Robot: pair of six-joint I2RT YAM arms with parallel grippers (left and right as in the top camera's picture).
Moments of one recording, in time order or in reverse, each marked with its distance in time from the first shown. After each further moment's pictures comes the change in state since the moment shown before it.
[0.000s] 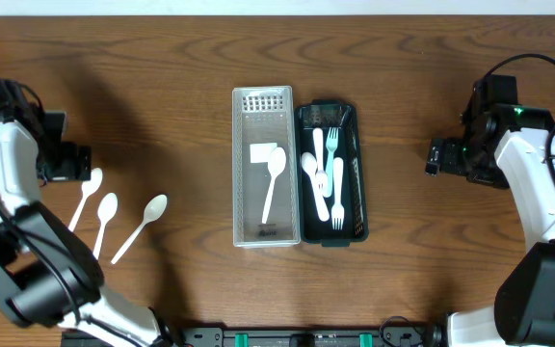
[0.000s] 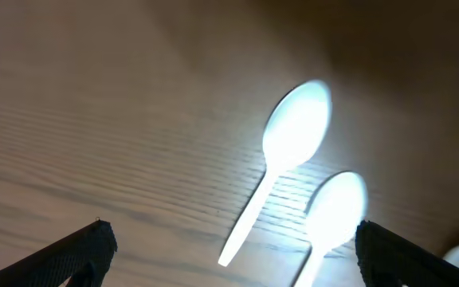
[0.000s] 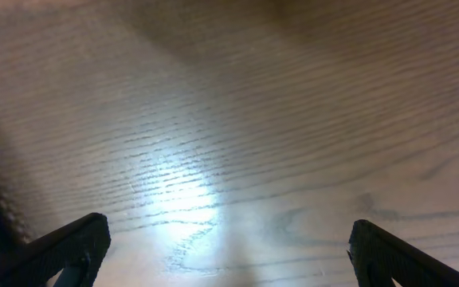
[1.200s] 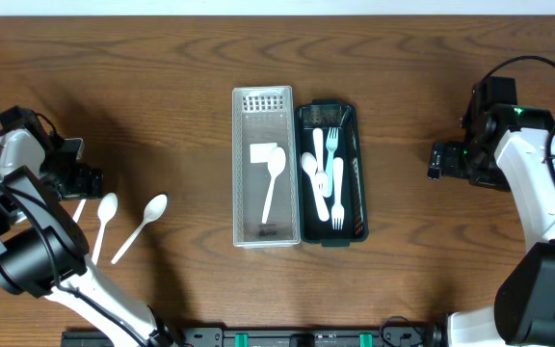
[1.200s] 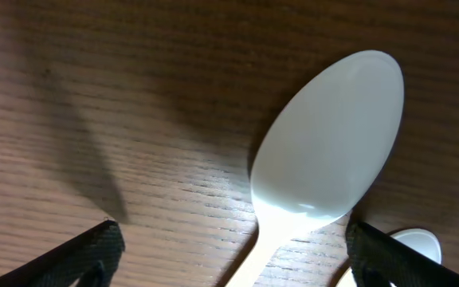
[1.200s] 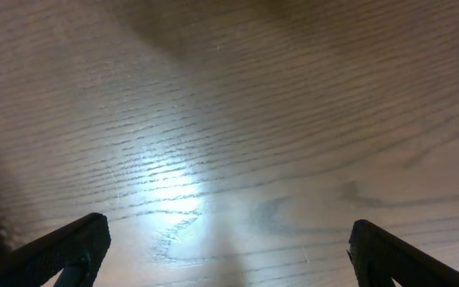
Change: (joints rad) left arm 0.039 0.184 -0.073 0.107 0.057 0.034; right arm 0.000 0.000 0.000 -0.027 0.035 -0.016
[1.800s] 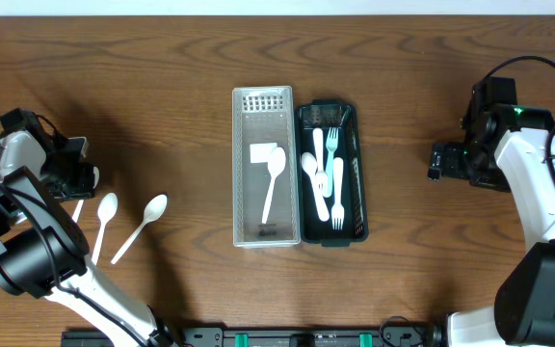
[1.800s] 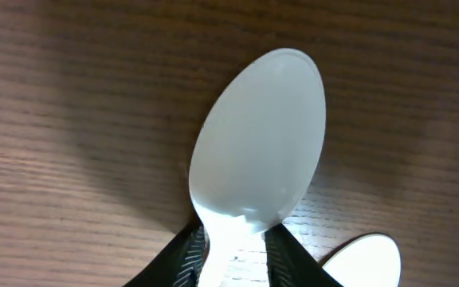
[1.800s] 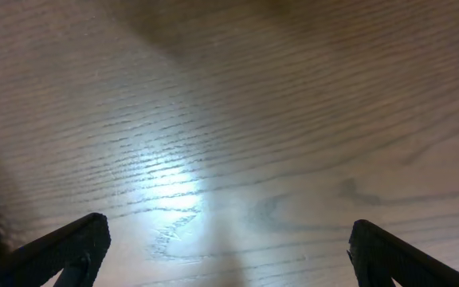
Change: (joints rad) left arm 0.001 -0.002 -0.012 0.008 0.084 0.006; right arm 0.000 0.000 0.000 -0.006 0.004 0.000
